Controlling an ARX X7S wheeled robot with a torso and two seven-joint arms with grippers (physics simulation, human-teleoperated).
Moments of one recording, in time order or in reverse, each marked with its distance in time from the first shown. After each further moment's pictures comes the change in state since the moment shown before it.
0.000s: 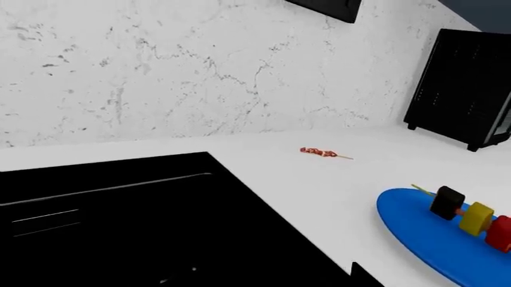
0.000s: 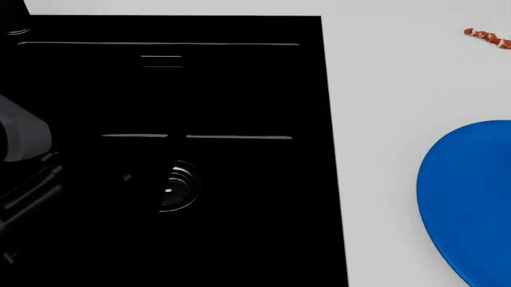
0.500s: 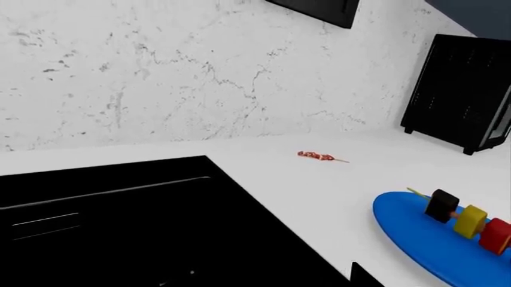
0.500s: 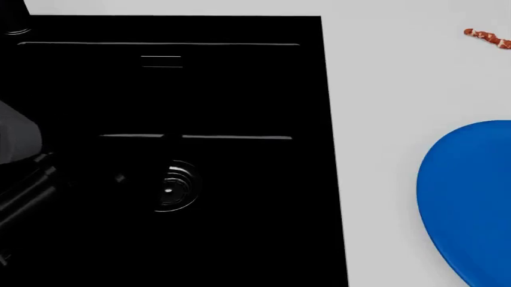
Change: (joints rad) left arm 0.006 -0.014 -0.012 0.013 -0.032 0.006 -0.010; right arm 0.019 0.024 0.351 -0.010 -0.514 0.011 -0.034
